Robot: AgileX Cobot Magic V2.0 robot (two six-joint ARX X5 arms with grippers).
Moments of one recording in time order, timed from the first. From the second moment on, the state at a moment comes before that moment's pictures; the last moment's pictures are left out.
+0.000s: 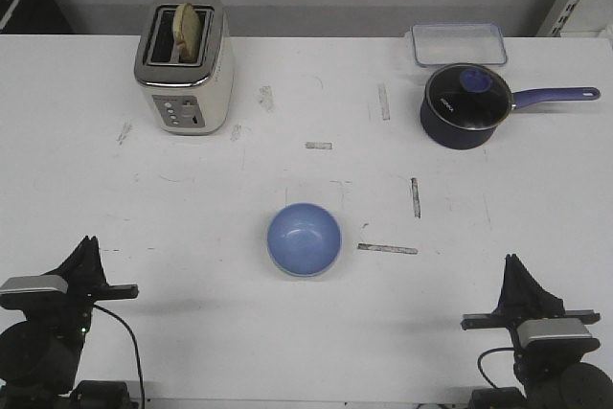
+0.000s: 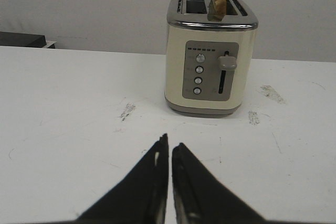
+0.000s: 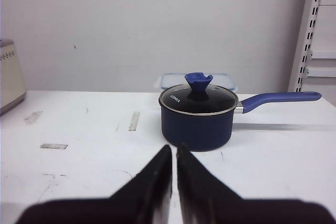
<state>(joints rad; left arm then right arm) -0.03 0.22 0.58 -0.35 -0.10 -0.04 0.06 0.05 0.51 -0.47 0.00 0.02</state>
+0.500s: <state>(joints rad) 0.03 0.14 0.36 -0.13 -0.02 0.01 0.06 0.05 0.51 -0.47 0.00 0.02</state>
